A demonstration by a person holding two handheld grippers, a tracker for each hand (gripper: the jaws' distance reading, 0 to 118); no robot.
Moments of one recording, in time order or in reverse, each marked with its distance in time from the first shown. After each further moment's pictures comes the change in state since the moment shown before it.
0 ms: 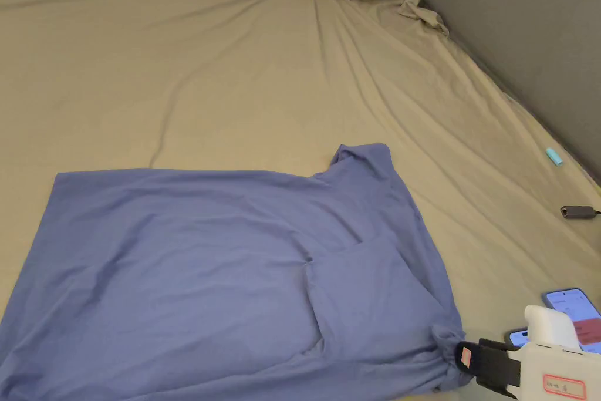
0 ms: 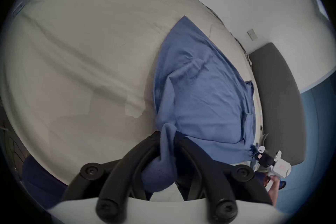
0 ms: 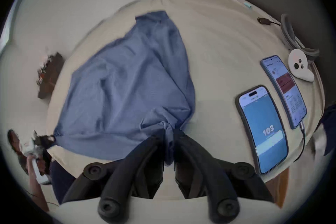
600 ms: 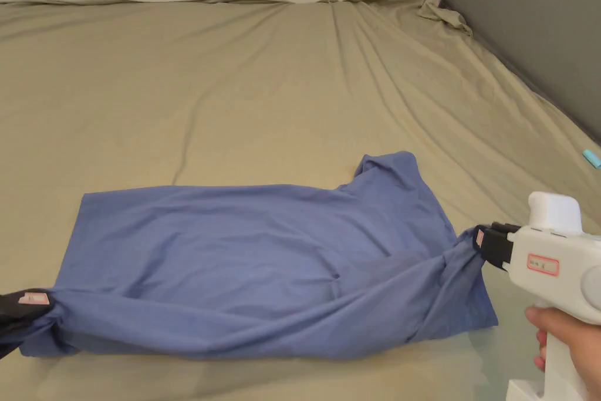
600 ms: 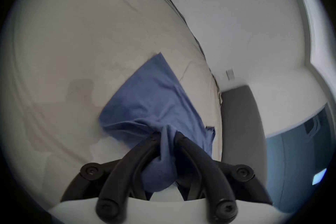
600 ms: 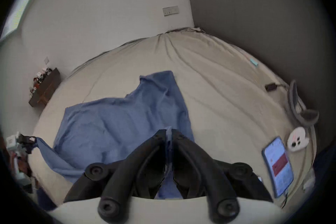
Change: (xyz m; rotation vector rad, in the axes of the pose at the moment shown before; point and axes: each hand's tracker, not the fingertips) left arm 0.030 0.112 -0.036 0.177 -0.266 0.285; right arm -0.047 0.127 -0.054 0.281 -0.141 0.162
